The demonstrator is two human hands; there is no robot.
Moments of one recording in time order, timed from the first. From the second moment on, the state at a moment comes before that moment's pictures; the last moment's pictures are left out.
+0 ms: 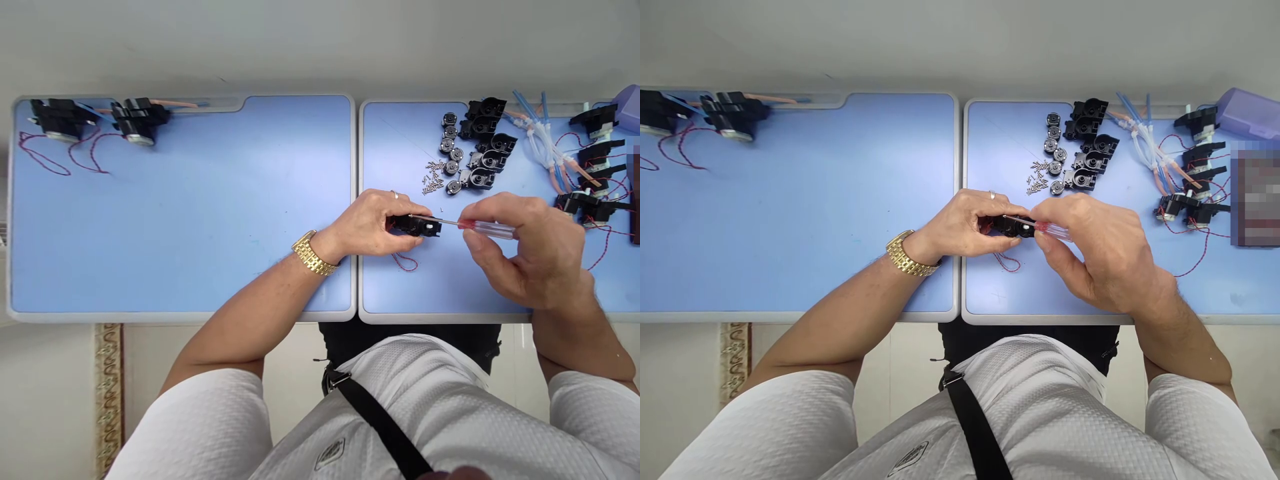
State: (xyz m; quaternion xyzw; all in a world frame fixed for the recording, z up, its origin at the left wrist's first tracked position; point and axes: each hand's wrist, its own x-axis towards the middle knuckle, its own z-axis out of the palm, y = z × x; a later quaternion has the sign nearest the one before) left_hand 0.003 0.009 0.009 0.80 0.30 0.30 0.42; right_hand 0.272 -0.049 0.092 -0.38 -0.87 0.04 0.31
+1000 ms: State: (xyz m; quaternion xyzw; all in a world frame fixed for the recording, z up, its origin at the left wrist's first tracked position) left_hand 0.003 0.009 0.008 0.80 0.29 0.31 0.42; right_hand 0.276 -0.044 0.081 -0.39 -0.84 -0.04 0.38
